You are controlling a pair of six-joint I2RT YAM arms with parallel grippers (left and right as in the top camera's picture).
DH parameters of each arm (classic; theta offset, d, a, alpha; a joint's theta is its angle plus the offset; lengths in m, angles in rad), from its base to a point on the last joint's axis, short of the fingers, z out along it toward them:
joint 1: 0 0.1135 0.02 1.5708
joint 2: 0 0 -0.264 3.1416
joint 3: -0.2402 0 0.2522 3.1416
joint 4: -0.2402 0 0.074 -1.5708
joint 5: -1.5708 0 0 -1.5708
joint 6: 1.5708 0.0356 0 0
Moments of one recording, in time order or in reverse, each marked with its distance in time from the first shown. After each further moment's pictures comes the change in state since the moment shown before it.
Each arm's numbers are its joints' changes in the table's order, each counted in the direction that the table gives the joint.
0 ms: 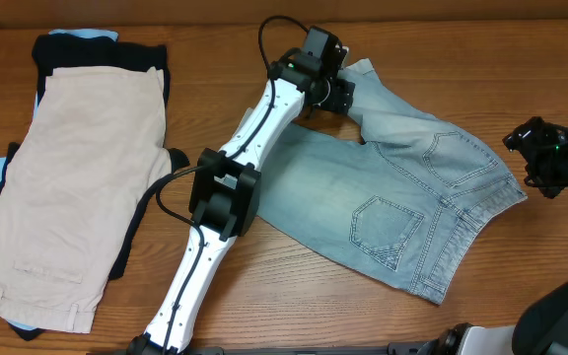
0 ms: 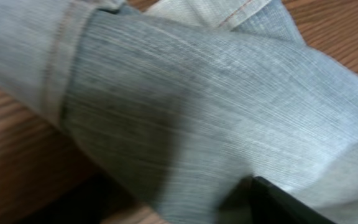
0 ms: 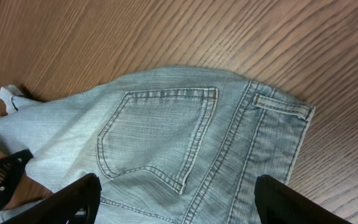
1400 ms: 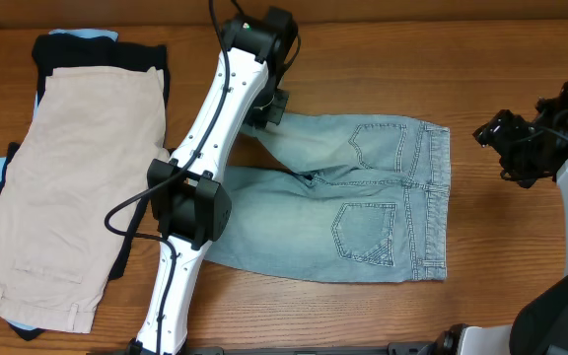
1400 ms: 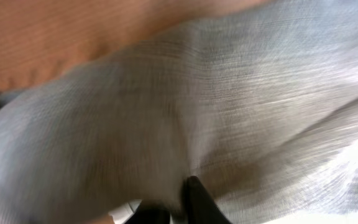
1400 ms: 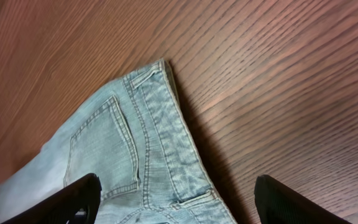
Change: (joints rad) left arm 0.093 0.282 -0.014 -0.826 0.369 0.088; right arm 0.129 0.000 0.000 -0.005 0.027 0.000
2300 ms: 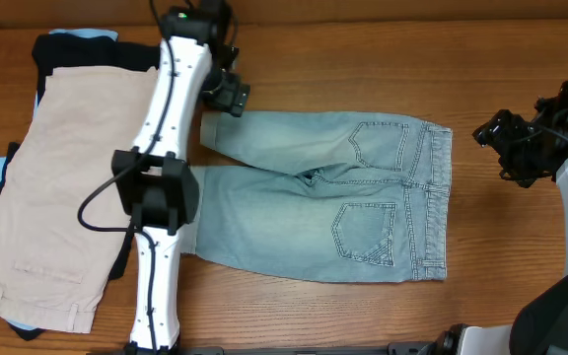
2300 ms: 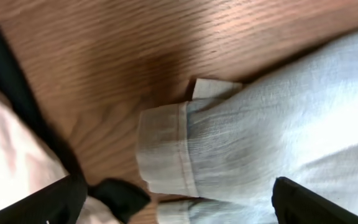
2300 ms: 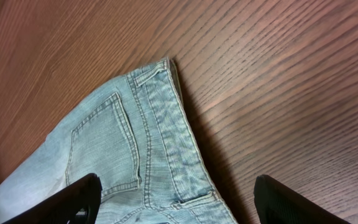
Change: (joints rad) left arm 0.229 -0.051 0.002 0.098 -0.094 0.244; right arm 0.002 0.000 0.000 0.002 0.000 0.000
